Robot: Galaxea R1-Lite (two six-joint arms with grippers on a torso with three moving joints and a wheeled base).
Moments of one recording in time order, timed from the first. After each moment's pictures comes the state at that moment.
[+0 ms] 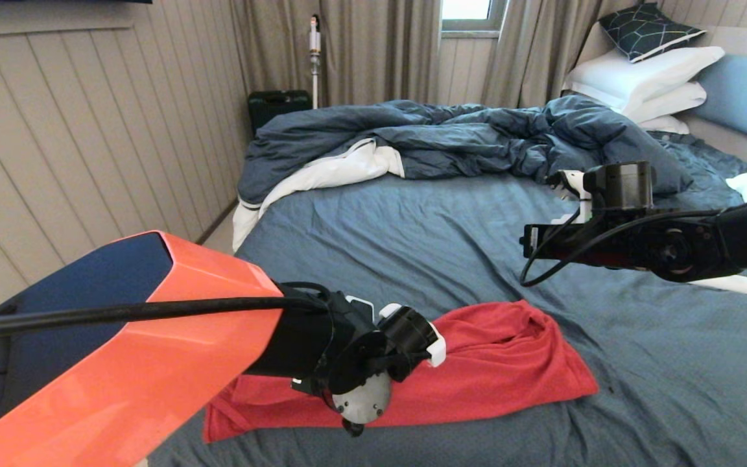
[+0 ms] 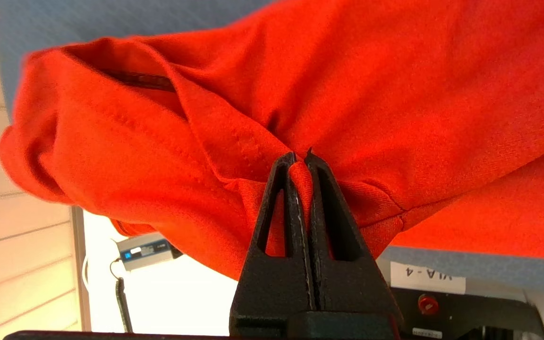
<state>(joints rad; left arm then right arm) -0.94 2.23 -1.47 0.53 0.67 -0.62 0.09 1.93 -1.24 -0.28 0.06 0.08</state>
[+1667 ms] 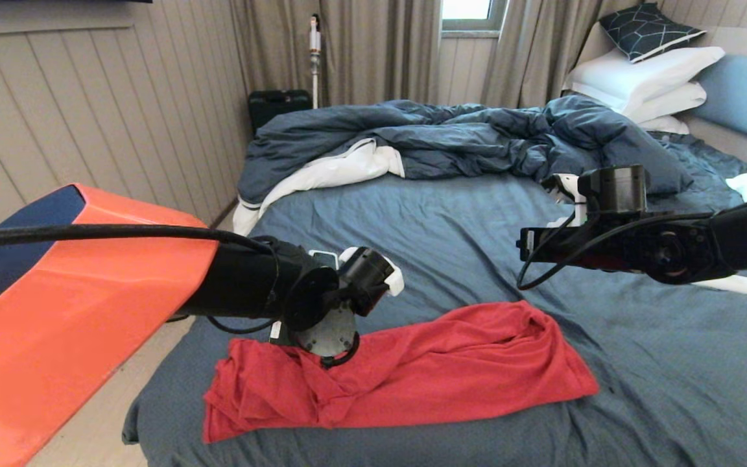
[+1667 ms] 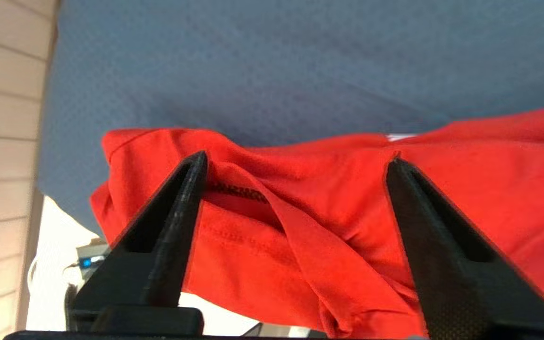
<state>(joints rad) -0.80 2.17 -1.53 0.49 0.67 -0.61 0.10 1.94 -1.23 -0.28 0.06 0.08</state>
